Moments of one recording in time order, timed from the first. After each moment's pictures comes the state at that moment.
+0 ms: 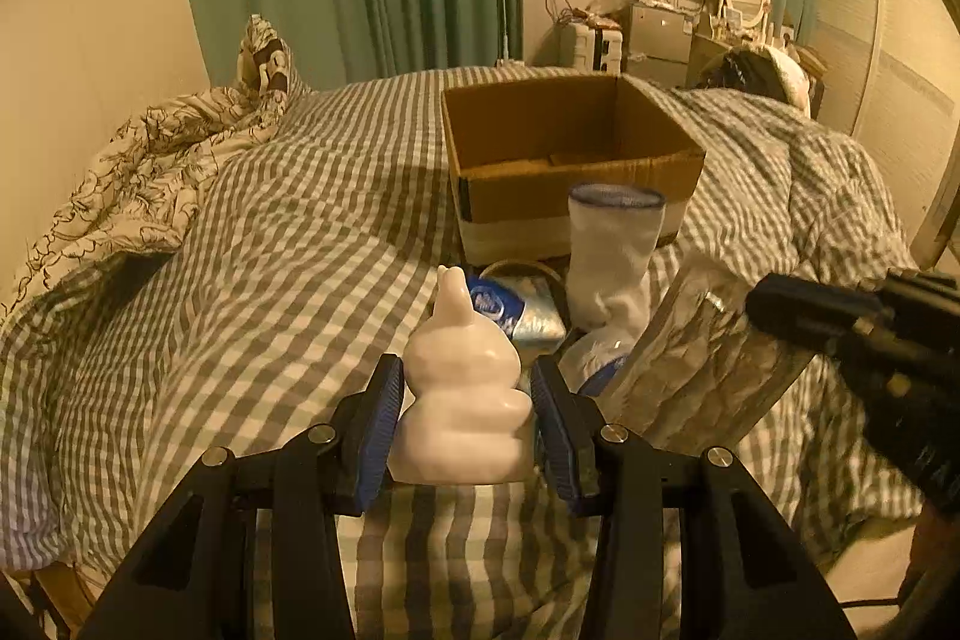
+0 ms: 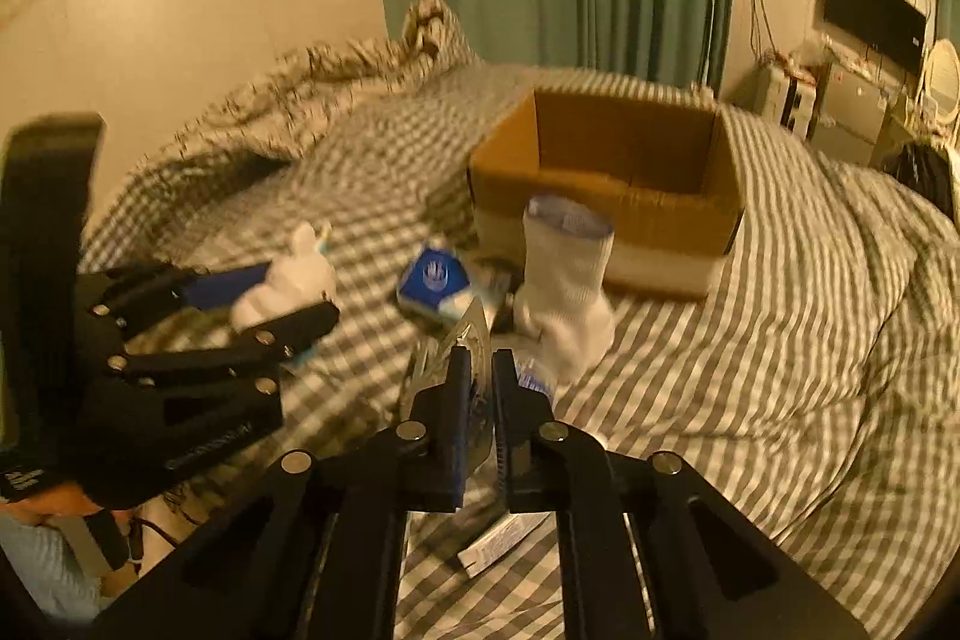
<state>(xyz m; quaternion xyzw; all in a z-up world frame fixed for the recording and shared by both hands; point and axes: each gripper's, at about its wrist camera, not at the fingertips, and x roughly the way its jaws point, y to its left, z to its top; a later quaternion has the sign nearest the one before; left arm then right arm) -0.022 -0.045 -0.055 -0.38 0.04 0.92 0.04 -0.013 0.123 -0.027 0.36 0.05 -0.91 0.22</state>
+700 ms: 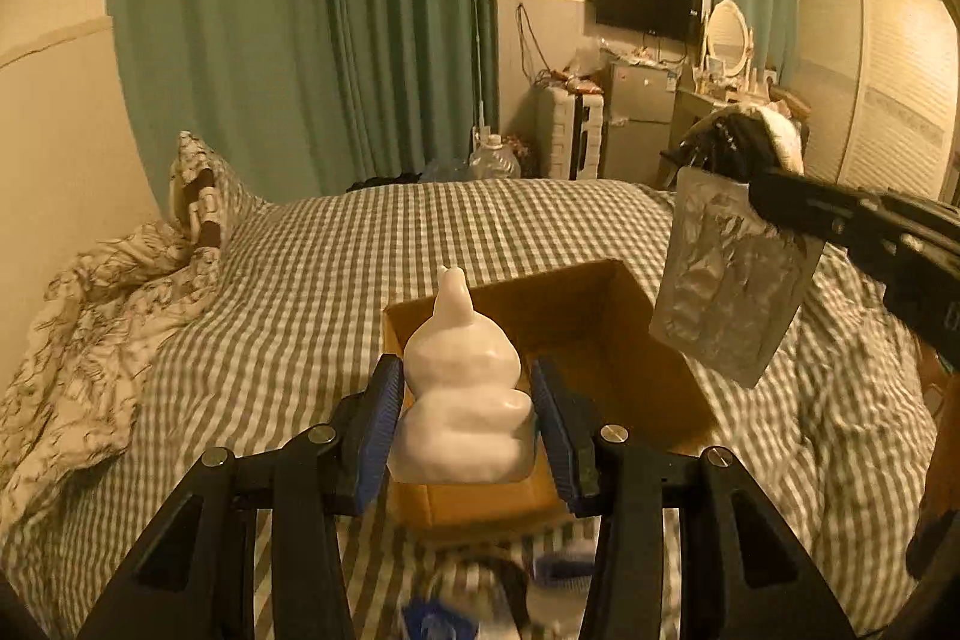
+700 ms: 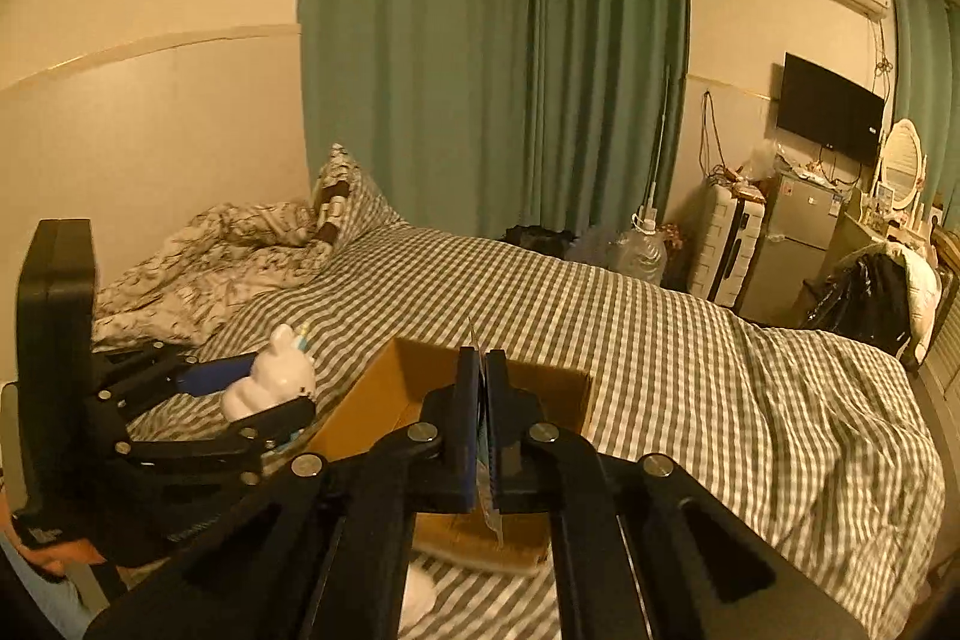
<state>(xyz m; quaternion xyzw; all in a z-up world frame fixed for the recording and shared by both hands) -0.207 0.007 0.019 -0.33 0.05 0.94 0.07 -0.188 0.171 0.088 0.25 0.06 -0.95 0.17</state>
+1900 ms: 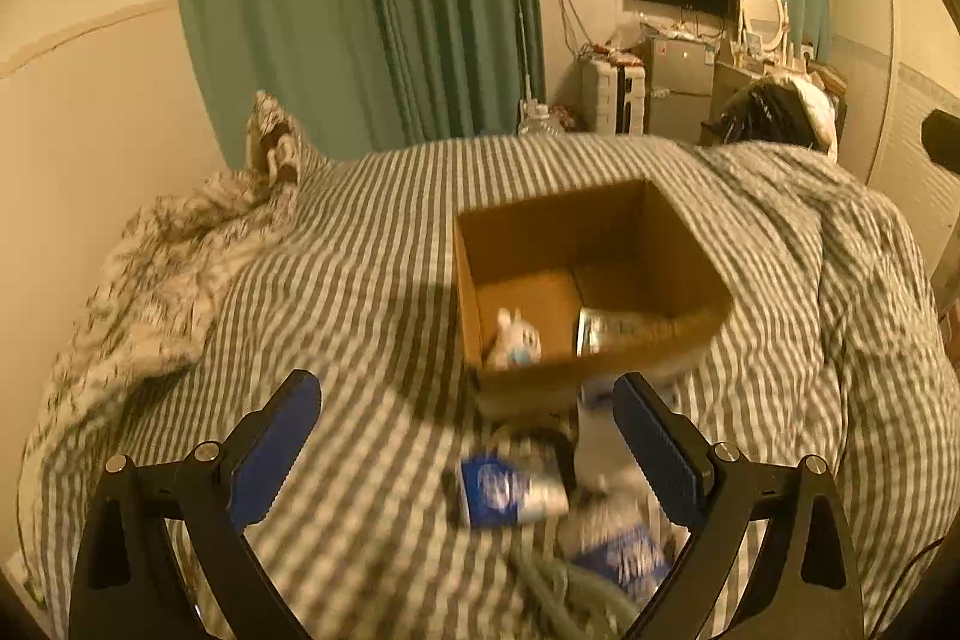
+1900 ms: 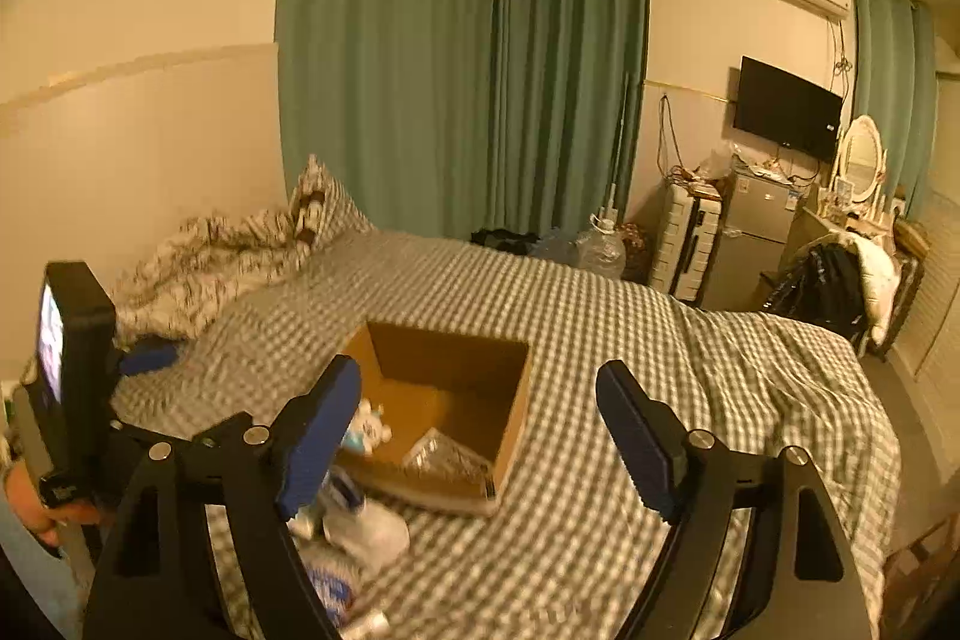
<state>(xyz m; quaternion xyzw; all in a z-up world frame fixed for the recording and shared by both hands) -0.094 -0.018 0.003 -0.35 0.07 0.93 0.01 -0.072 0.214 0.106 0.25 0.07 -0.96 0.13</state>
